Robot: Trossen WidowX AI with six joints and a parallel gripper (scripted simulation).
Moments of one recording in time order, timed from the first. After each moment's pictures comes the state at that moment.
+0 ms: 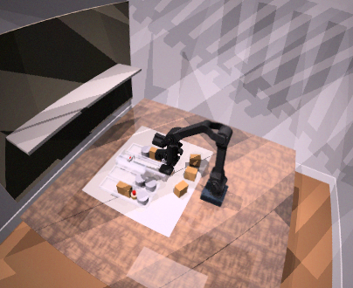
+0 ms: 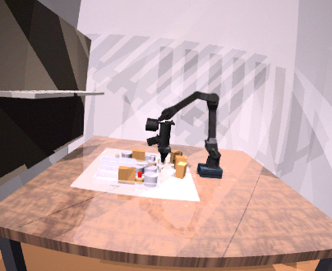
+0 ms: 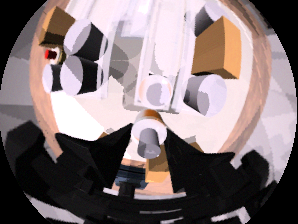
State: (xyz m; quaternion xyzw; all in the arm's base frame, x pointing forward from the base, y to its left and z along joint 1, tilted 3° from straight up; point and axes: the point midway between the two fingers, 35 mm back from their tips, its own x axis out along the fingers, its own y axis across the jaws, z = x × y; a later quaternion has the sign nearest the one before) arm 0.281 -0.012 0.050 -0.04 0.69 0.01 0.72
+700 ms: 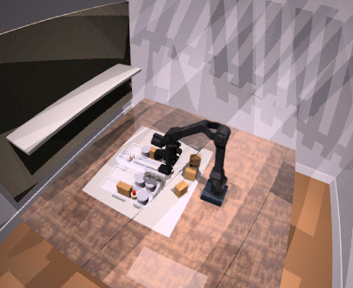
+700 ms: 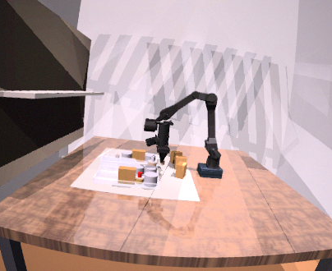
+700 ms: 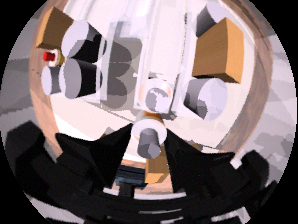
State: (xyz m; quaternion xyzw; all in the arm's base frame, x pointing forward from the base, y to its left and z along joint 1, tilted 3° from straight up) arm 0.287 -0.012 0.049 -0.04 0.70 0.01 0.72
